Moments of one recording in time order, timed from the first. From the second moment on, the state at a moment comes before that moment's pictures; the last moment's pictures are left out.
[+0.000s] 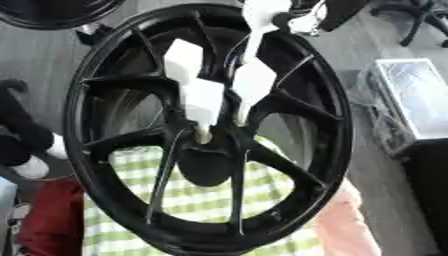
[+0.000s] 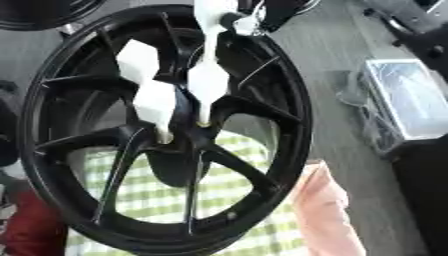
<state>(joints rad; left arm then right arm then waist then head) -0.25 0.46 0.14 -1.69 0.23 0.02 0.37 -1.15 -0.91 0.59 -1.60 0.01 0.10 0.55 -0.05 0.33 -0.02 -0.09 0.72</state>
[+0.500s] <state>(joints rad) -0.27 0.46 0.14 -1.69 0.23 0.02 0.37 -0.60 -1.21 0.18 -1.76 -0.14 0.10 0.25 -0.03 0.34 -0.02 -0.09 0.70</state>
